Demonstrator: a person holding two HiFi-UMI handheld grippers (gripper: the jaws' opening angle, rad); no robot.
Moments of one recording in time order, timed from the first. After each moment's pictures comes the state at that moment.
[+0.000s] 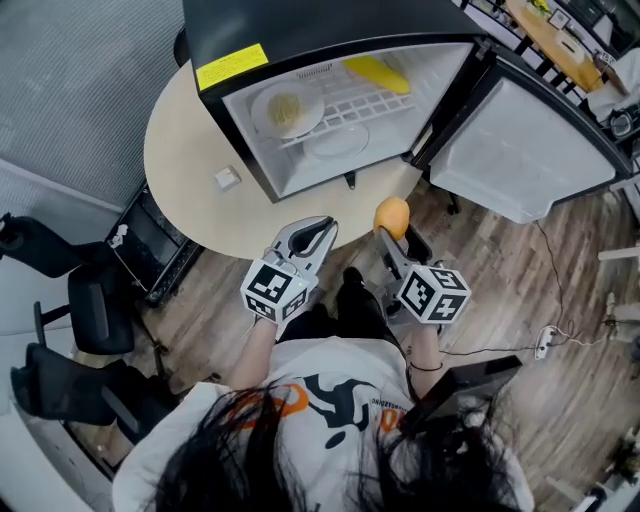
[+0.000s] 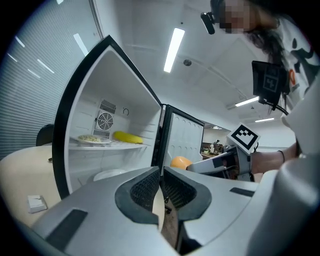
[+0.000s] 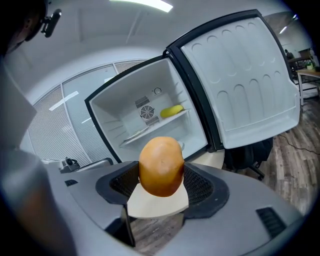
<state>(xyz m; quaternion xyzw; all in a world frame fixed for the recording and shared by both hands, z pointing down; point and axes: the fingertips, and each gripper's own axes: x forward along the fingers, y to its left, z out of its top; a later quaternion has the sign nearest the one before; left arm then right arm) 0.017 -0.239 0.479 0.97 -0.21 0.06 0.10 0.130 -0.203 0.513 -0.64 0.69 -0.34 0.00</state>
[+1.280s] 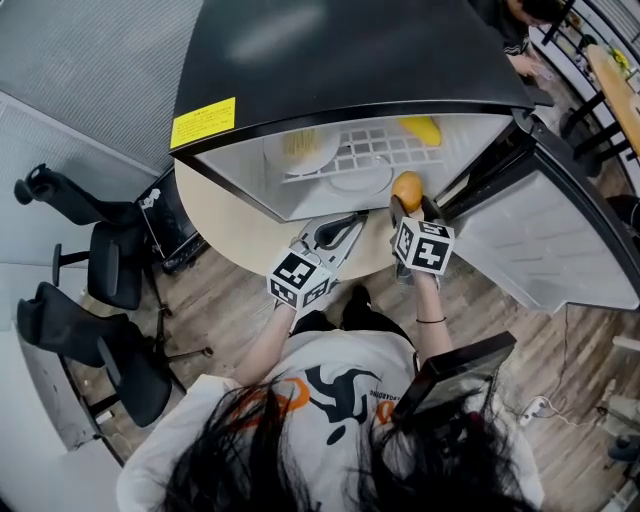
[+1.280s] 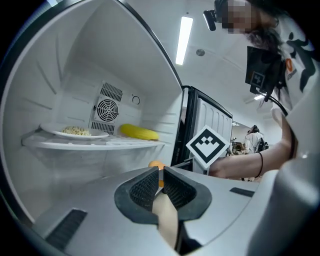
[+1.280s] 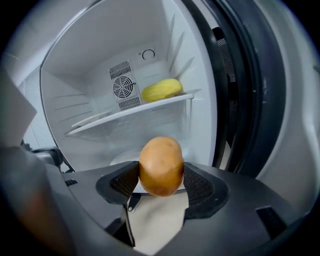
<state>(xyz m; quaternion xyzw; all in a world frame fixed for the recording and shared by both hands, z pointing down) 0.097 -0.335 0.509 0.94 -0.30 0.09 0.12 0.210 -0.397 0.585 -0.62 0.71 -0.29 -0.16</state>
